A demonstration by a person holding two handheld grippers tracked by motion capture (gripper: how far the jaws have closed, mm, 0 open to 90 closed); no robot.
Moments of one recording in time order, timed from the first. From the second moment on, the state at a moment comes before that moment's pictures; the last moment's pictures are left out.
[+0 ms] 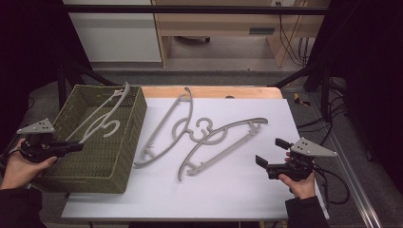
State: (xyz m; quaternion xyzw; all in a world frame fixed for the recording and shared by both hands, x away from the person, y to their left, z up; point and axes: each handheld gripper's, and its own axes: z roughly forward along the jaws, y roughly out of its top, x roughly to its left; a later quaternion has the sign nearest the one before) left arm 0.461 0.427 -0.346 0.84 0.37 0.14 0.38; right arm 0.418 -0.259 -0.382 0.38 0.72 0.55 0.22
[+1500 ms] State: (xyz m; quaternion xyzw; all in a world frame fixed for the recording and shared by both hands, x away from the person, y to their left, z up) left arm 0.457 0.371 -0.334 0.82 0.40 0.21 0.36; right arm 0.417 -0.260 -0.381 0.38 0.71 0.55 0.22
